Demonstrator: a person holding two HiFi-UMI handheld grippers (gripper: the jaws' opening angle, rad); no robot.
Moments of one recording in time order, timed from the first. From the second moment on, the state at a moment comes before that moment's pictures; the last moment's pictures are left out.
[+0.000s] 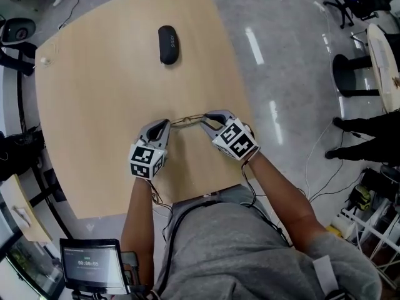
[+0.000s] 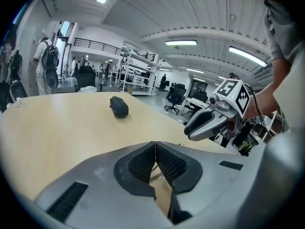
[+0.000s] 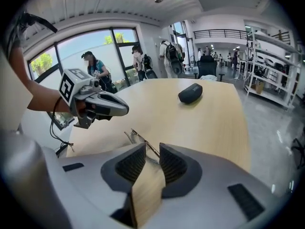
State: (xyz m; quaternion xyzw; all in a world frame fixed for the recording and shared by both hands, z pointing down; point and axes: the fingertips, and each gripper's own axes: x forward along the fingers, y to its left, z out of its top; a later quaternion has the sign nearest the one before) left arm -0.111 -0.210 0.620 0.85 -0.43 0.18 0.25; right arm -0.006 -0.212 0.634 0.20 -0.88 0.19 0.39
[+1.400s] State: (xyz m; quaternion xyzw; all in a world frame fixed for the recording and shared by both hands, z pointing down) left arm -0.066 -0.162 0.667 0.83 -0.40 0.17 0.36; right arm 0.004 -0.165 0.671 0.18 -0.86 0.22 0.43
